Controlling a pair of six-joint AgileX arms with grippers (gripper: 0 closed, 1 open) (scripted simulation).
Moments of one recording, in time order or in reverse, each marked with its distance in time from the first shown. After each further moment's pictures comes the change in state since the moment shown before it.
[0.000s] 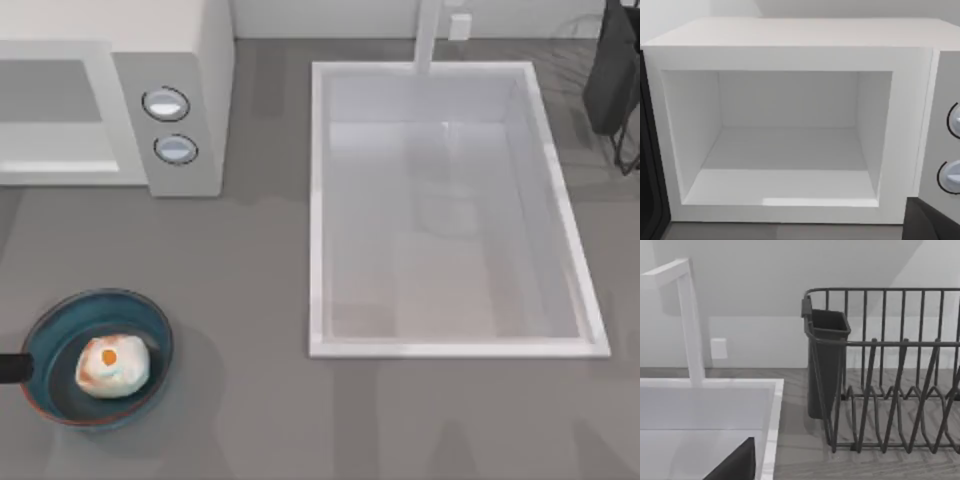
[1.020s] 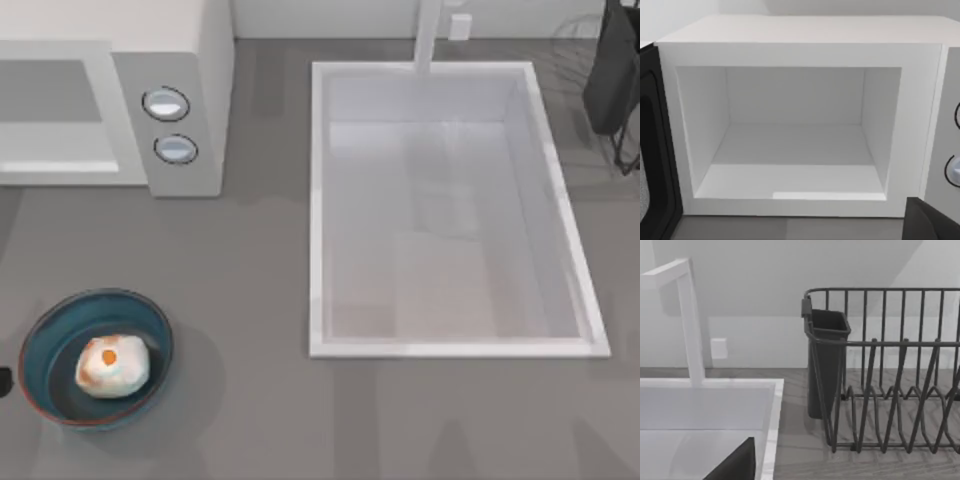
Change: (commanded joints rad) left arm 0.169 -0.127 0.016 -0.142 0.170 -0.002; right arm 0.000 0.000 0.000 0.000 0.000 0.000
